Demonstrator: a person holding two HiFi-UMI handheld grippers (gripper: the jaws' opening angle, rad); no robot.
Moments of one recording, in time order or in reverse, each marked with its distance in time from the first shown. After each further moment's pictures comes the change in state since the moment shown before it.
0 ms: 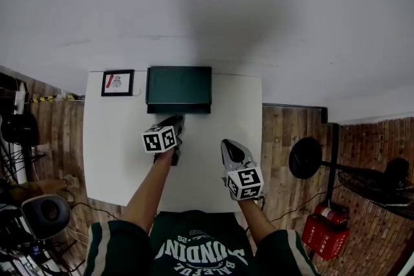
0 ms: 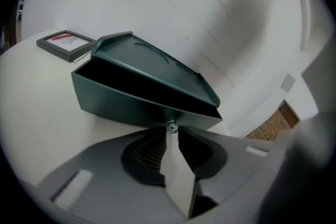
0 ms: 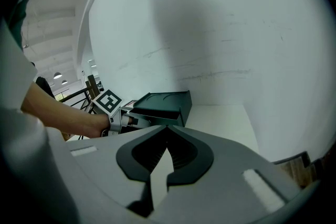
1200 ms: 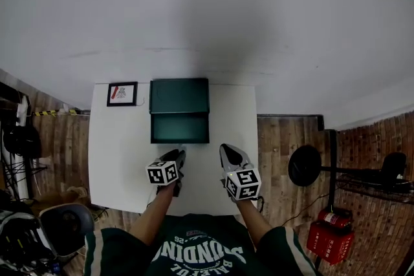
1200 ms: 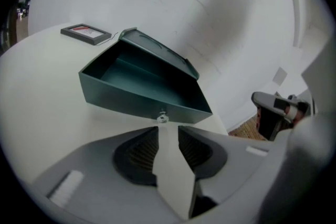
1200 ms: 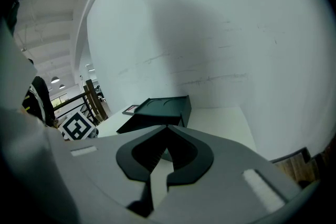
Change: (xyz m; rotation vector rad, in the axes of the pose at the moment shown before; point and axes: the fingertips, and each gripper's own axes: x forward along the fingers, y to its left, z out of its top) left arm -0.062 -0.020 -0.091 0.012 0.058 -0.028; right arm -0.014 0.006 0.008 0.029 -0.038 -0.020
